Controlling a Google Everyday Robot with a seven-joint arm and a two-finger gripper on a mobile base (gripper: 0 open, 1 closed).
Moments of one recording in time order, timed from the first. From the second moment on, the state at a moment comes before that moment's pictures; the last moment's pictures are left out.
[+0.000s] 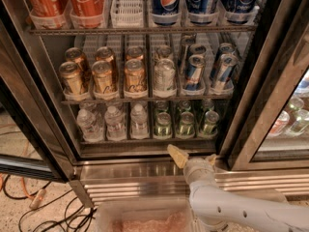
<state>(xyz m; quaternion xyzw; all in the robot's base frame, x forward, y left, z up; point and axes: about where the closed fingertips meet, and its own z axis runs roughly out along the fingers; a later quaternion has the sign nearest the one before) 0.580 -0.162 0.579 0.11 0.81 0.07 0.57</state>
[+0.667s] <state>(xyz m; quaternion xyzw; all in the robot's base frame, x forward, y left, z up) 0.579 -0.162 0.579 0.12 0.81 0.08 0.57</state>
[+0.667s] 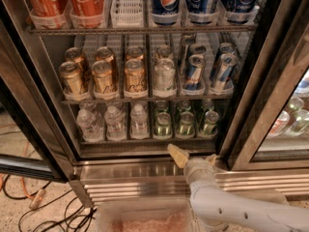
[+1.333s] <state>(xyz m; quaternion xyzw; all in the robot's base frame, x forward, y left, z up) 0.577 -0.161 0.573 0.10 0.80 0.08 0.59</state>
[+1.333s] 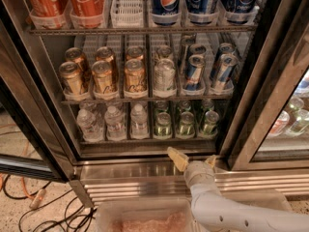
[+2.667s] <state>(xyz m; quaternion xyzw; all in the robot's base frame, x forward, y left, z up) 0.582 -0.150 0.580 0.12 0.76 0.08 0.64</state>
